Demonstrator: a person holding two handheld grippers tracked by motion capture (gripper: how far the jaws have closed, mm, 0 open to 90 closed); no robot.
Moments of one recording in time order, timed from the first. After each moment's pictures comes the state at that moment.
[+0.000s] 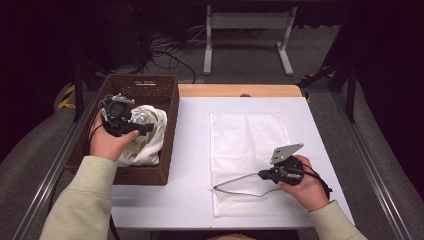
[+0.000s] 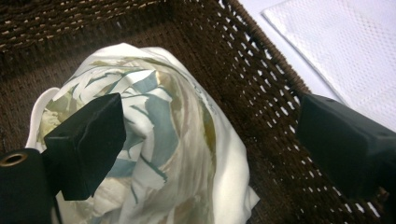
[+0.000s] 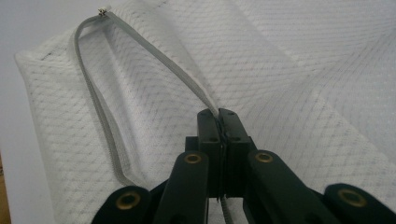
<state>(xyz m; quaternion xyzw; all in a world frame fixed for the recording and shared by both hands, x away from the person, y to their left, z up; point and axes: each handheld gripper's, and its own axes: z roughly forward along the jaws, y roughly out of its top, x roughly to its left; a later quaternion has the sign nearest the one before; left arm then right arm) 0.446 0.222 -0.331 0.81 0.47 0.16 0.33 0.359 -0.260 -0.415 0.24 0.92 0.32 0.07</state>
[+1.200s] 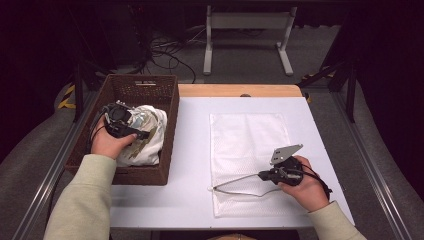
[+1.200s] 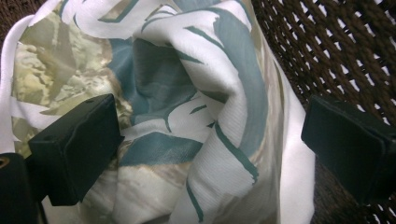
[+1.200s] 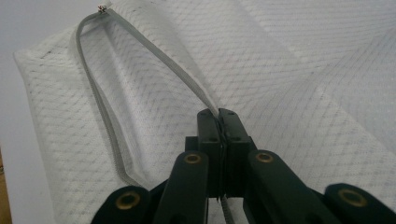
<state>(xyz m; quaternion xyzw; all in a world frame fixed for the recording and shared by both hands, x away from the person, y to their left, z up) 0.476 0.240 -0.381 0.82 0.50 0.10 0.26 0.358 -0.260 -0.418 0.24 0.92 0.31 0.07</state>
